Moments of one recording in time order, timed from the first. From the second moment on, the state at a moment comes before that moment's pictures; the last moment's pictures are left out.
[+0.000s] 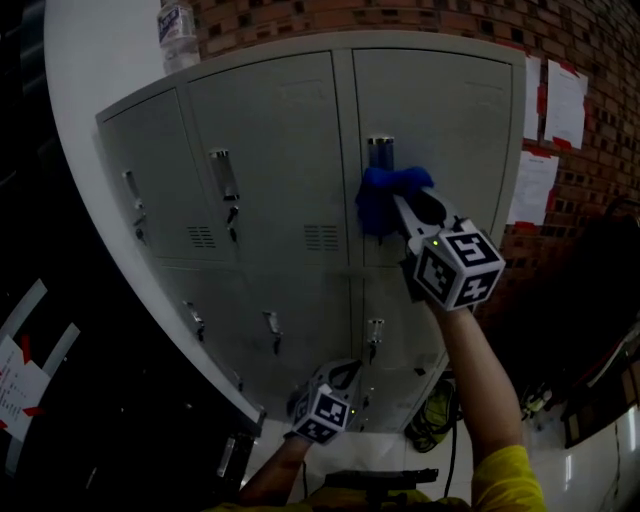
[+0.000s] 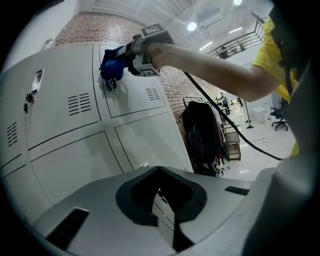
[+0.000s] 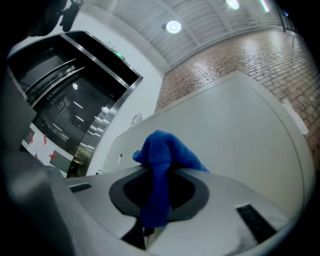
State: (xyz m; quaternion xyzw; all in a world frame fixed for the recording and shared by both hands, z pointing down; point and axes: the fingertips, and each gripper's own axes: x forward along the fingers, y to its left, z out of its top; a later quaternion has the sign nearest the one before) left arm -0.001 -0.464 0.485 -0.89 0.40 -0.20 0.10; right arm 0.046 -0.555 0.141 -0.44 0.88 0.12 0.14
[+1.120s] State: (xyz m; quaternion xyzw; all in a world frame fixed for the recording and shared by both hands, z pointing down) left arm -0.045 -0.460 0.522 -0.88 0.40 -0.24 0.10; right arm 0.040 -0.457 0.471 -0.53 0.84 0.03 -0.05
